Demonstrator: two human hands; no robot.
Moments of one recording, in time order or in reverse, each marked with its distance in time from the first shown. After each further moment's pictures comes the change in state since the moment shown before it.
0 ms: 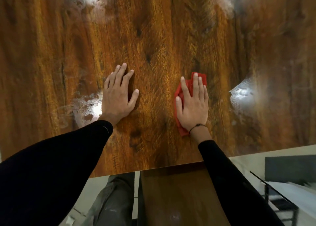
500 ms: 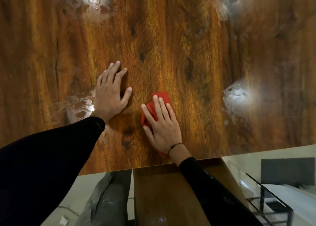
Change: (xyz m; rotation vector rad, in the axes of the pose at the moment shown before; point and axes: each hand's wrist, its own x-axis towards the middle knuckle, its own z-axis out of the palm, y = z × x) left_hand 0.000 0.006 0.000 0.012 0.021 -0.016; right_hand -0.070 -0.040 0.016 0.027 -0.145 -0.367
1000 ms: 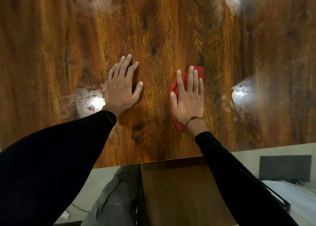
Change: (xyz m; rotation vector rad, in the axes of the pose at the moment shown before) left_hand 0.000 -0.007 0.003 0.018 0.012 0.025; right_hand 0.056 0.044 -0.019 -0.122 0.126 0.319
